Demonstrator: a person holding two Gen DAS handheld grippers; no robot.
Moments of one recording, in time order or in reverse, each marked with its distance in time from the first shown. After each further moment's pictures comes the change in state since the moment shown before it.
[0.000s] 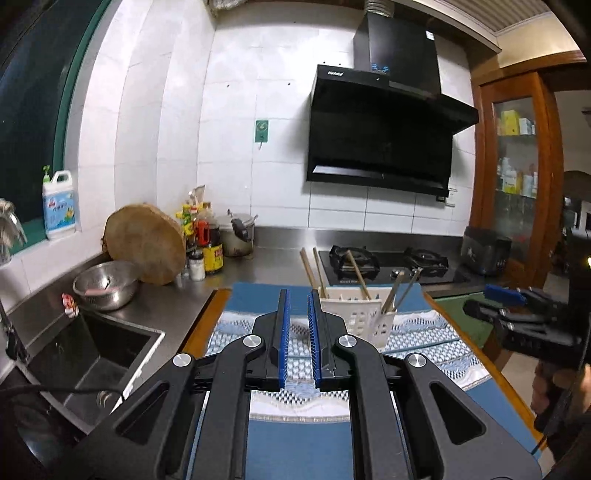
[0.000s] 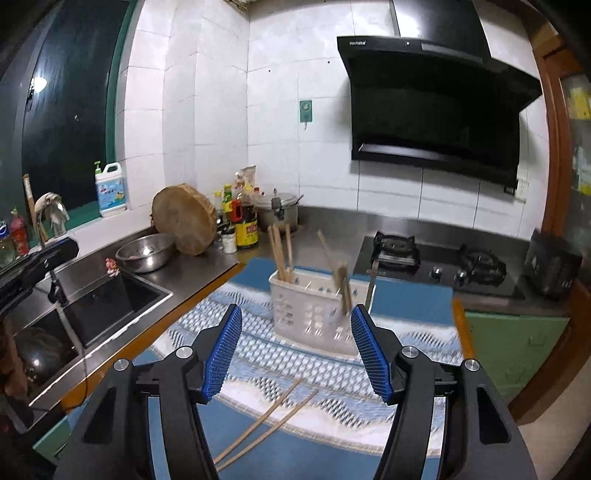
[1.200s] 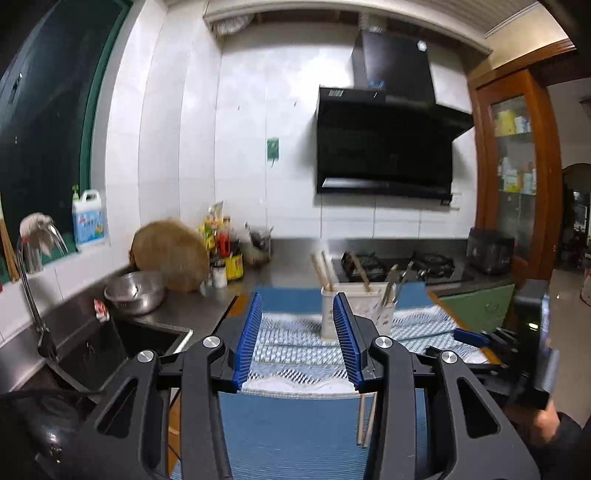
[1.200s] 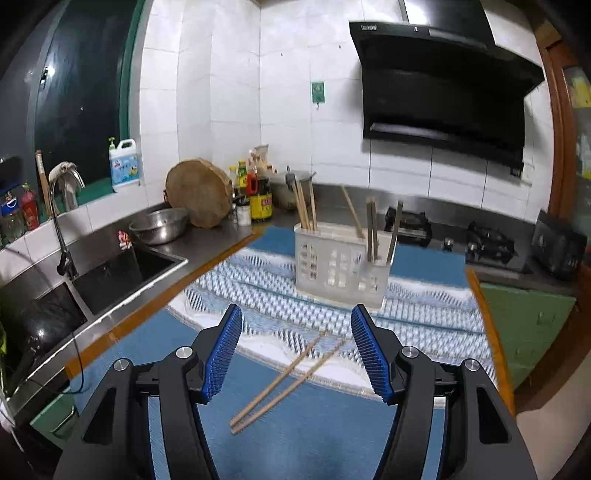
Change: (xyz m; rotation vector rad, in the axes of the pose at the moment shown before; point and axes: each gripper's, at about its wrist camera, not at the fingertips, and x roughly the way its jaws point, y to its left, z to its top) left arm -0.076 -0.013 -0.017 0.036 -0.027 0.071; right arm 0.000 0.032 -0.074 0.018 0.070 0.021
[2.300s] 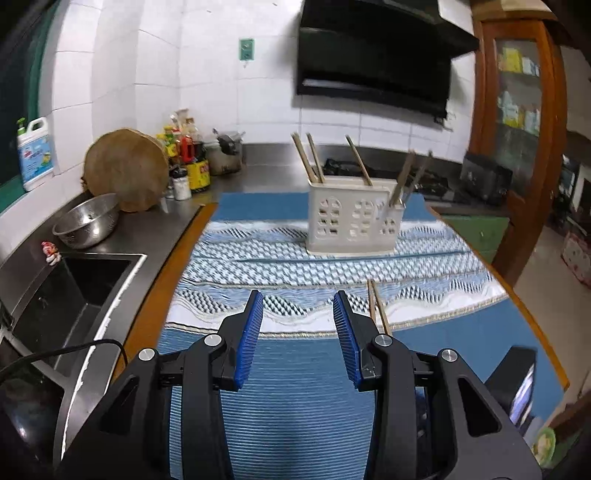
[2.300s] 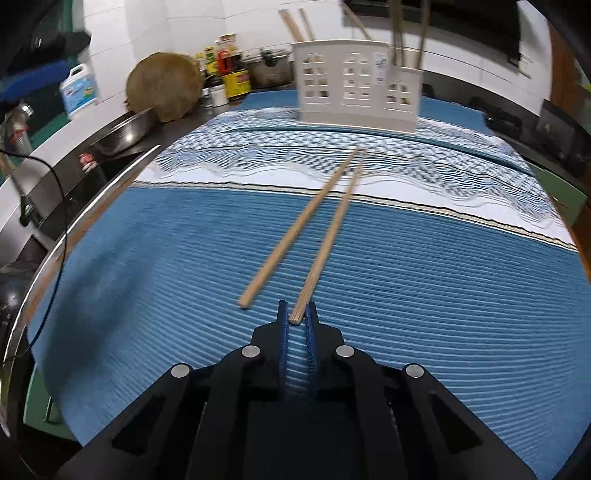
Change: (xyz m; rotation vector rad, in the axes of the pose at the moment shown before) left arm 0.143 0.001 -0.085 0.039 0.326 -0.132; right arm 0.104 0.040 -0.130 0.141 0.361 -0.089
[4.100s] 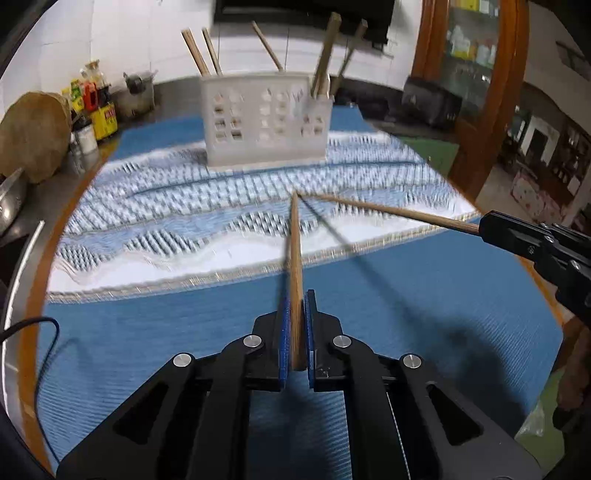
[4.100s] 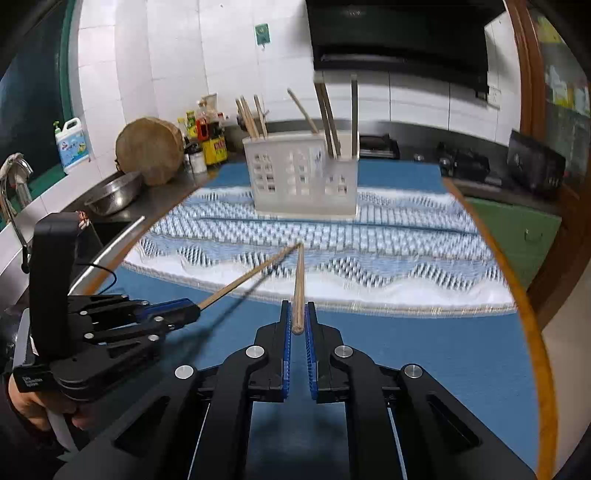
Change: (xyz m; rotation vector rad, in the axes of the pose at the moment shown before) left arm 0.098 -0.055 -0.050 0.099 0.205 -0.244; right arm -0.082 -0.059 0.061 0.003 -0.216 -0.013
